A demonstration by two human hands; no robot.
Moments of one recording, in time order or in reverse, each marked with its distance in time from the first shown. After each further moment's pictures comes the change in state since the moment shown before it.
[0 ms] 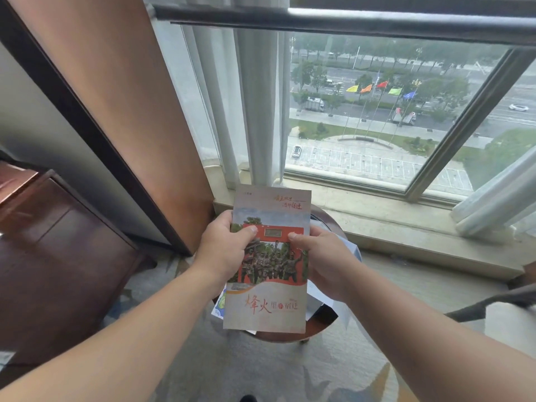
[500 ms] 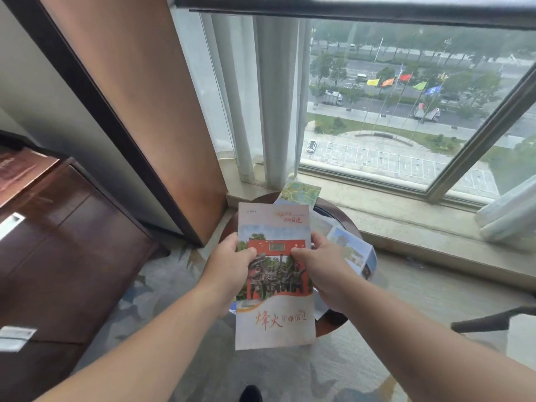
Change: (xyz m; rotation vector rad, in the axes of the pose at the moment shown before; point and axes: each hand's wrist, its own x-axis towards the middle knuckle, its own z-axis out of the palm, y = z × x) left_hand -0.006 -0.040 -0.005 -0.018 -0.008 -0.224; right_hand 0.024 0.032 0.009 -0.237 0.143 0.038
